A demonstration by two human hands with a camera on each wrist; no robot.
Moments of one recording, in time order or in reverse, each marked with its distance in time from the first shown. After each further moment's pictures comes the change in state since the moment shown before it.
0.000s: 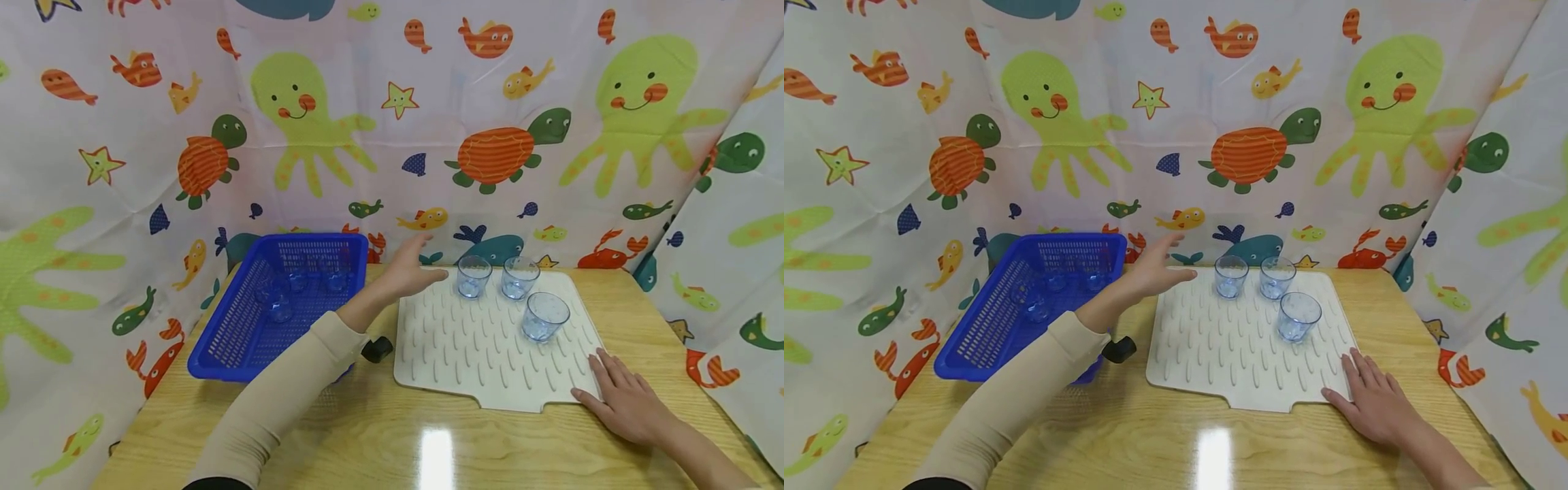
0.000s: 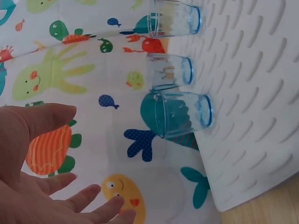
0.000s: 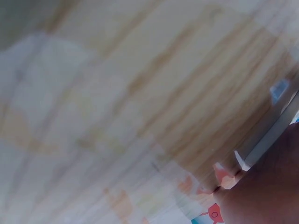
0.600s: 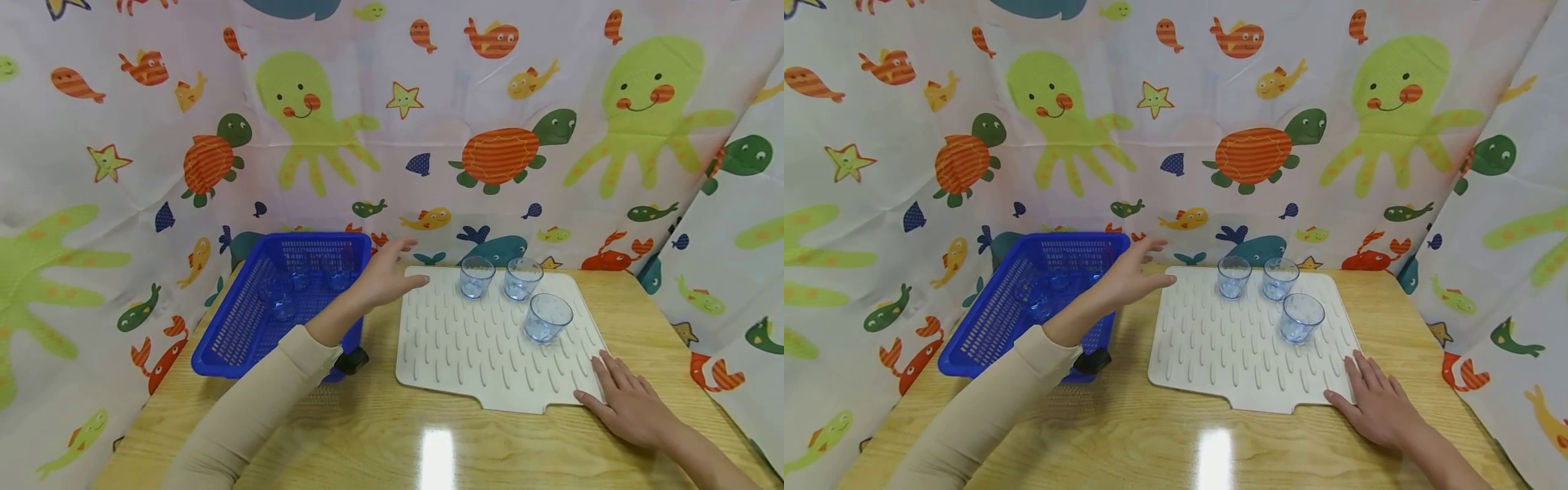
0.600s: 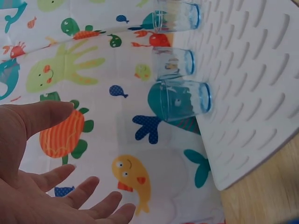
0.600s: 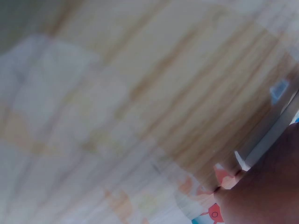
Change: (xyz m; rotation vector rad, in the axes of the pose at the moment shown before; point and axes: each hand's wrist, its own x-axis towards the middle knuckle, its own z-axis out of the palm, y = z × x) left_hand -0.033 -0.016 -0.026 0.001 0.057 0.018; right_hand 0.002 0.000 0.000 -0.005 -0.007 0.011
